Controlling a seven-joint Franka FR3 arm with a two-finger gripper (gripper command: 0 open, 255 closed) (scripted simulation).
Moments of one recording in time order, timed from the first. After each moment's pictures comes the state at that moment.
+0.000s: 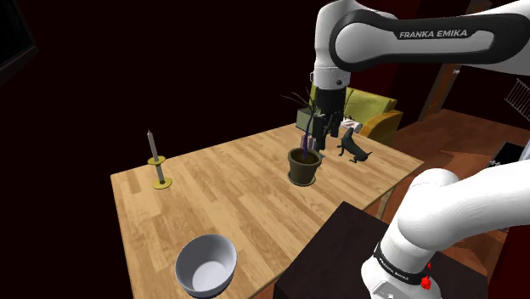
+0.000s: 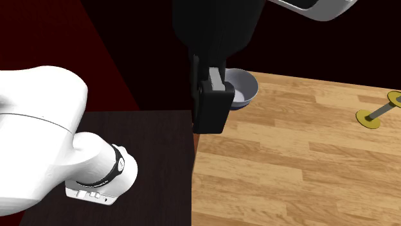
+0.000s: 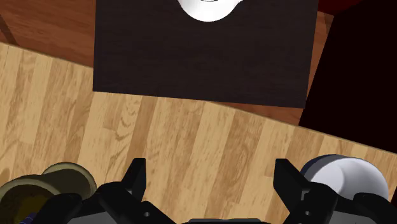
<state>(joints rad) -0.02 -0.77 0.07 -2.43 0.00 1.52 -0.04</state>
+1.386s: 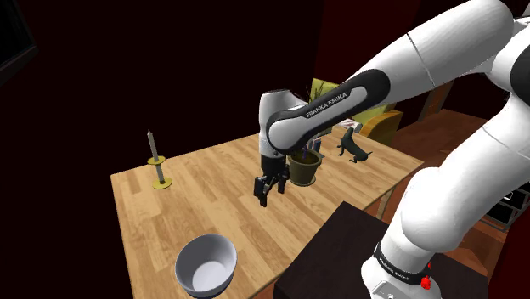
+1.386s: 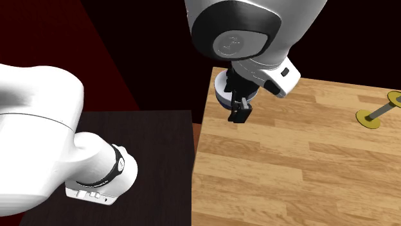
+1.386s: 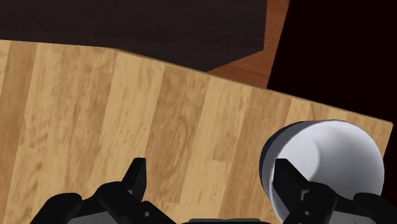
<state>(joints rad) 0.07 -0.29 0.23 -2.58 0.22 2.18 0.11</state>
